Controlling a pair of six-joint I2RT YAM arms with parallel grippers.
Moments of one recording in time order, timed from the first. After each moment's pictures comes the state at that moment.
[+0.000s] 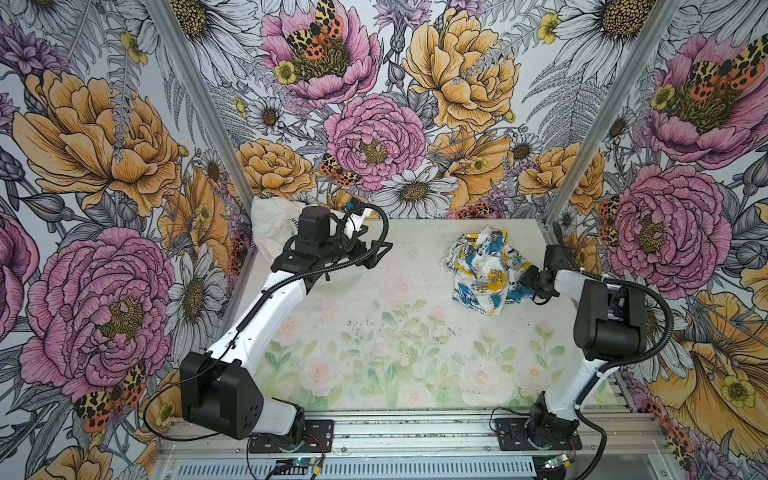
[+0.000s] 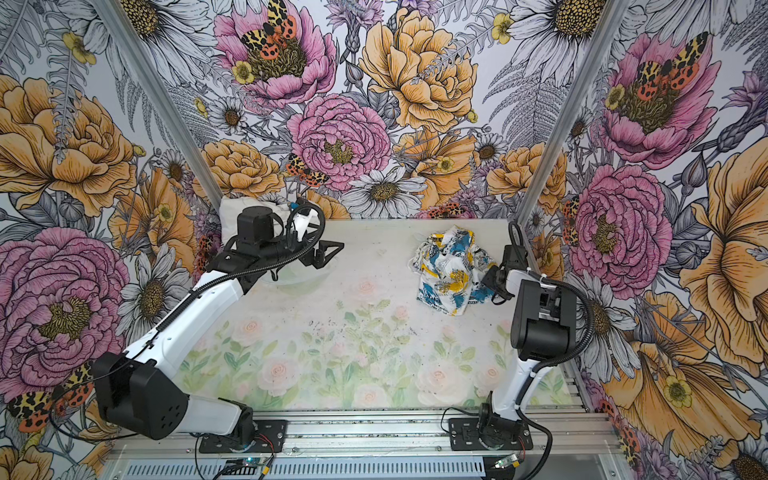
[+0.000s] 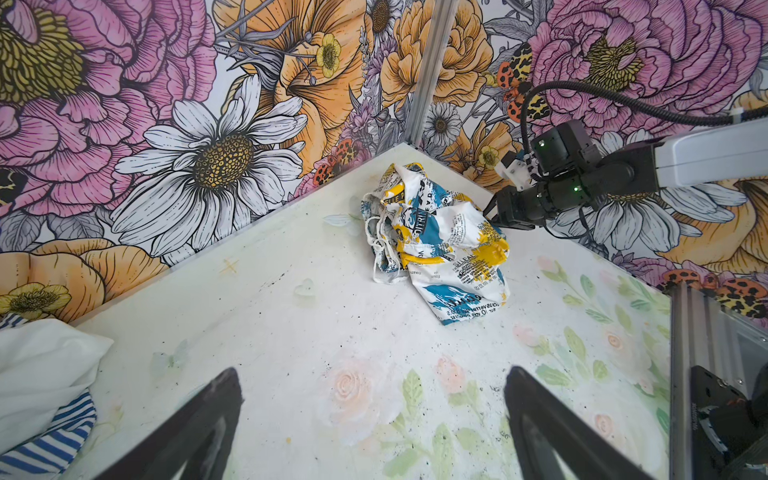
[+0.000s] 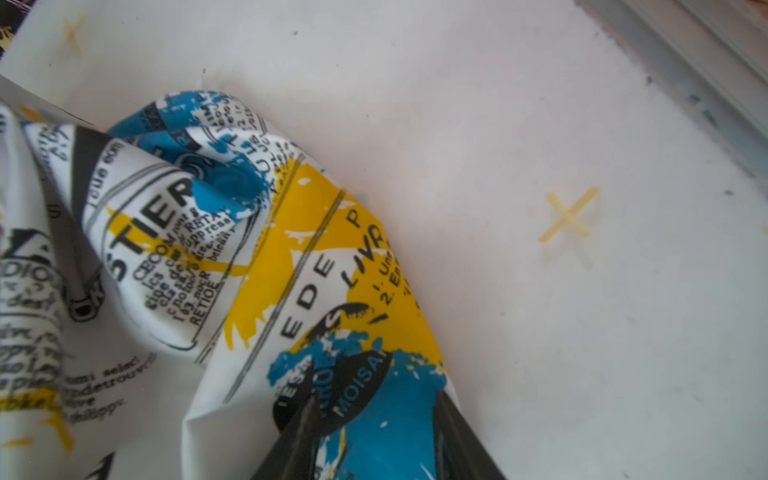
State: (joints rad) left arm -0.30 1.41 1.30 -0.28 0.56 0.09; right arm -0.28 1.86 1.10 -0.27 -0.09 0.44
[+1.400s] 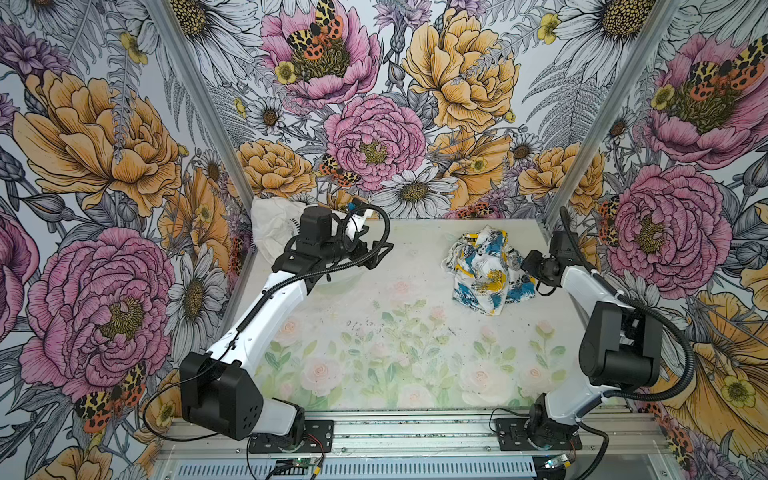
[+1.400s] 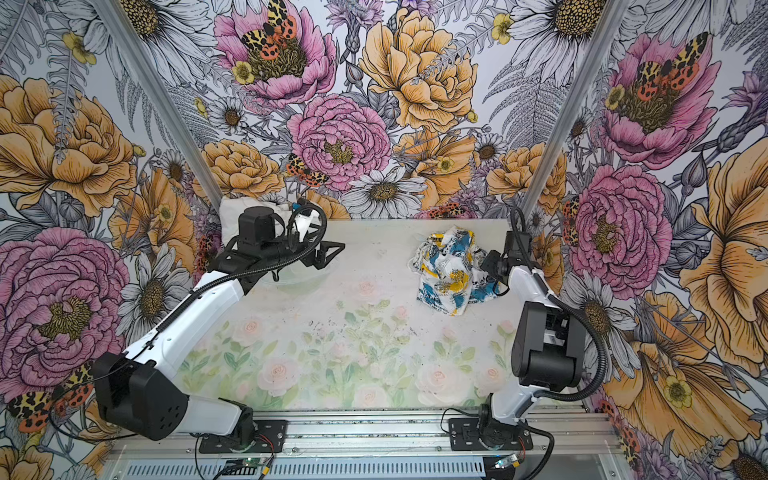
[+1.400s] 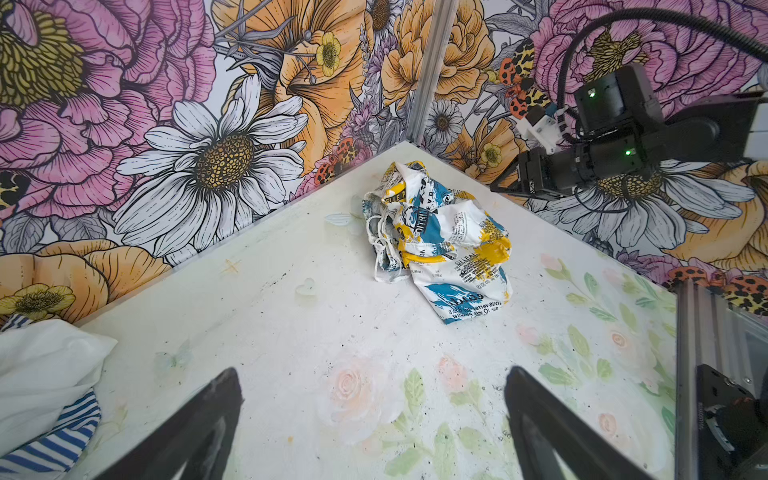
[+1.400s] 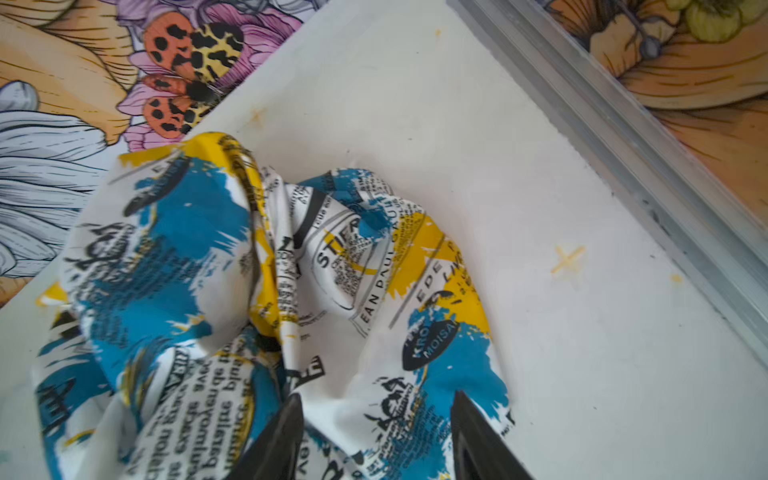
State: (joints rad) left arm -0.31 1.41 1.30 -0.29 0.54 0.10; right arm -0.25 1.68 1.14 -0.37 -0.10 0.41
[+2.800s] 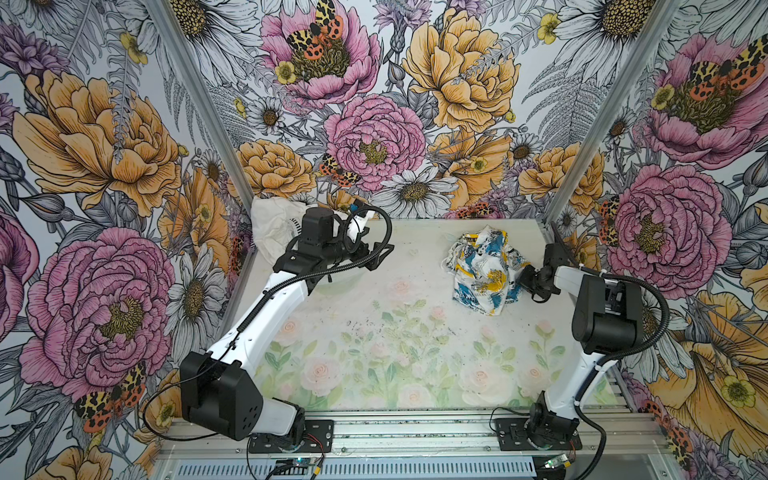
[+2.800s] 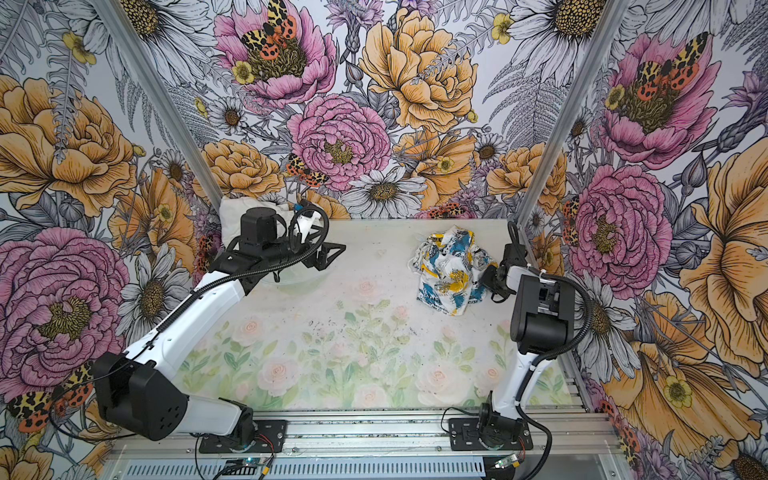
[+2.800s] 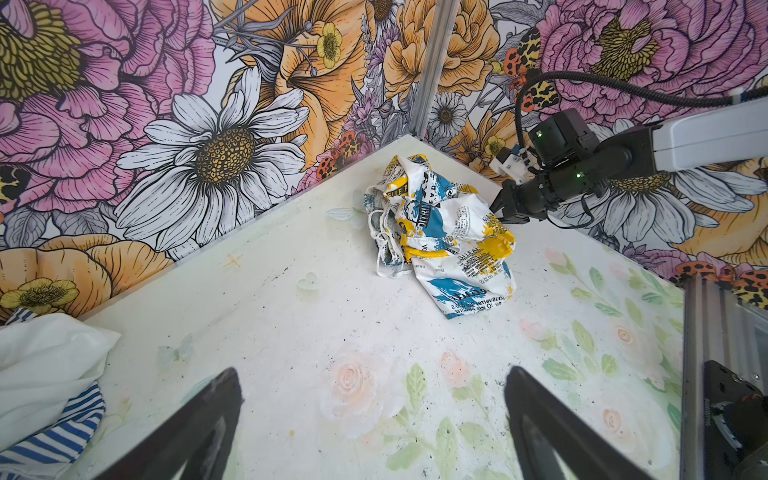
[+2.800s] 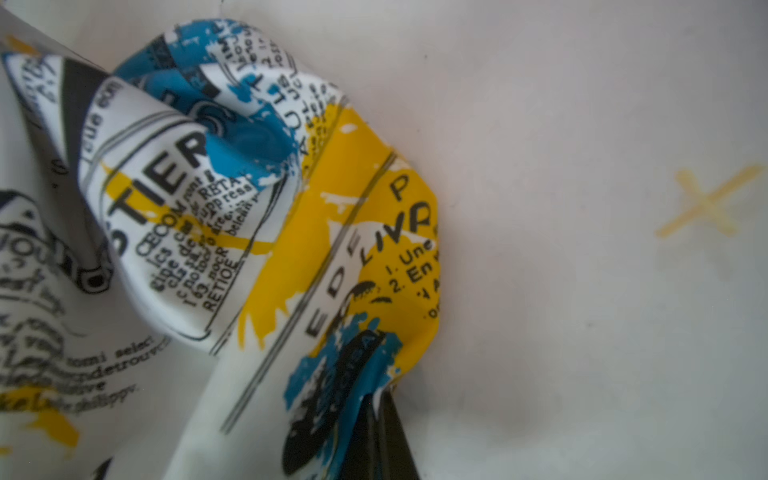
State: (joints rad) left arm -0.32 1.41 1.30 -0.30 0.52 0.11; right arm -0.27 1.91 1.17 -0.32 -0.23 0.40
